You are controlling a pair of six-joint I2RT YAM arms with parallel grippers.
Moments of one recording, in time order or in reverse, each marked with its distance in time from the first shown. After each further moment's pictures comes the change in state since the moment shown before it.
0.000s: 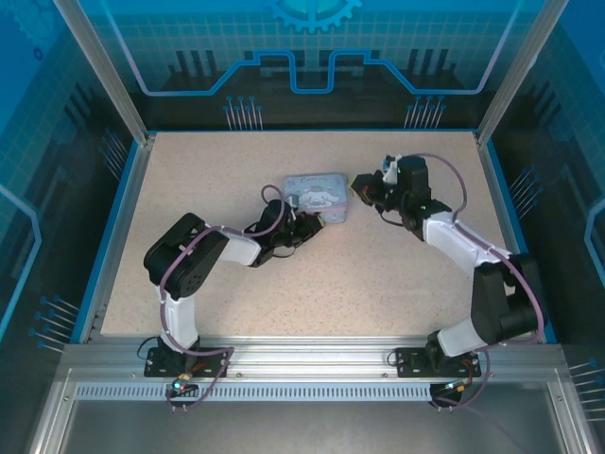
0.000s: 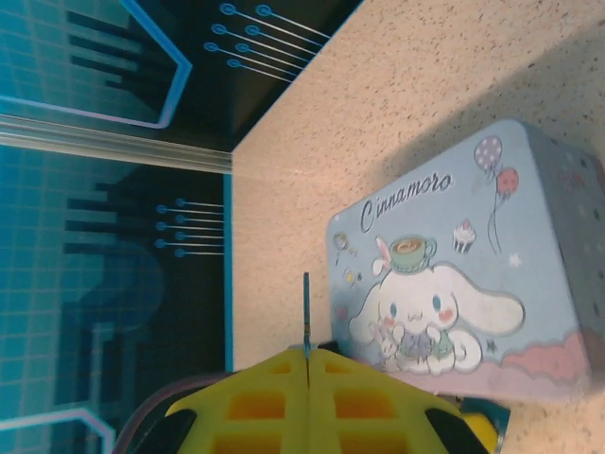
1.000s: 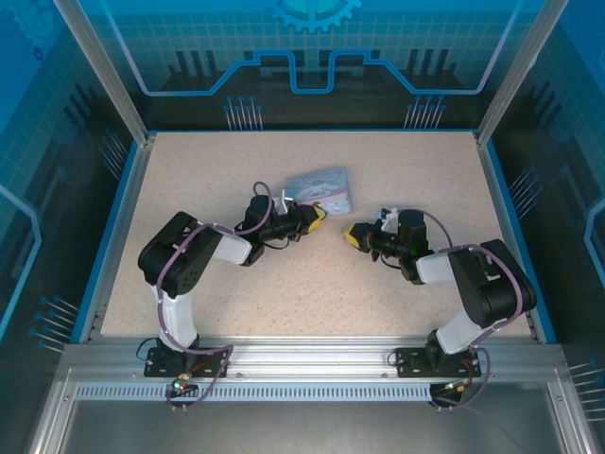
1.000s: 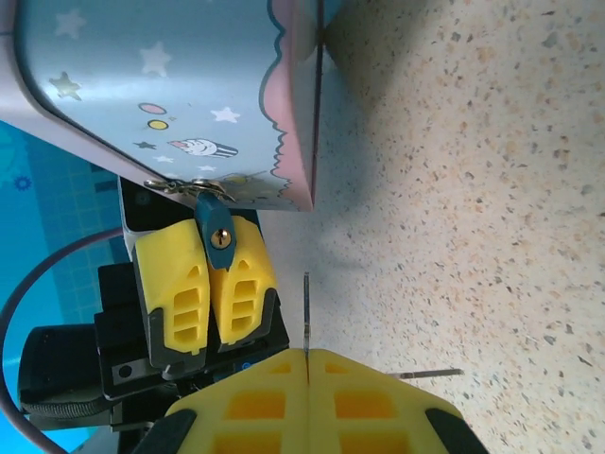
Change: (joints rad) left arm 0.074 -0.010 -0.050 0.282 0.262 -0.264; right arm -0.003 0.152 -0.451 0.693 -0.224 0.303
